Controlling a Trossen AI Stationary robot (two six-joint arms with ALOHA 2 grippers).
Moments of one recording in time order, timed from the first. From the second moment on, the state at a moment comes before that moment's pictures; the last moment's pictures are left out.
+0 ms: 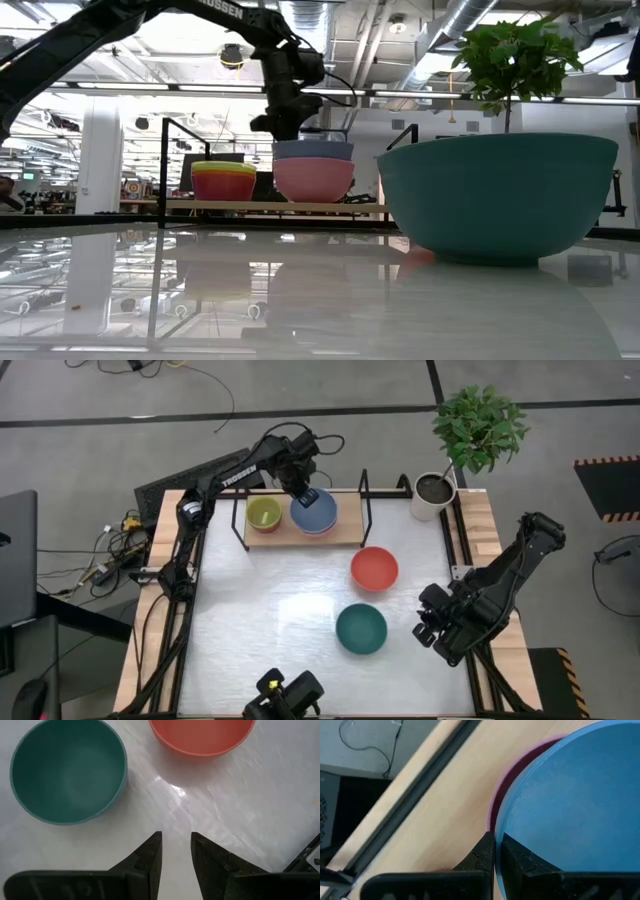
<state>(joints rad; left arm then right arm) 0.67 2.15 2.15 -1.27 0.05 -0.06 0.83 1.30 1.13 -1.36 0.50 1.56</state>
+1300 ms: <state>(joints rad) 0.70 2.18 2.29 -1.33 0.23 0.07 0.83 1.30 1.13 -1.35 0.50 1.56</state>
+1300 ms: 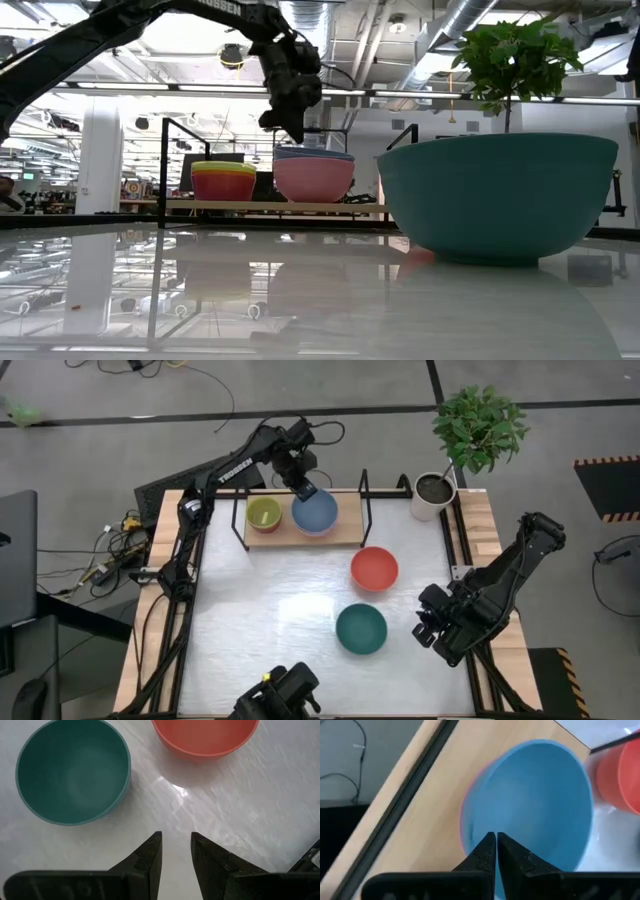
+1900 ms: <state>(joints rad) 0.74 2.18 2.22 -1.28 0.27 0.00 0.82 1.30 1.13 -1.36 0.51 1.56</state>
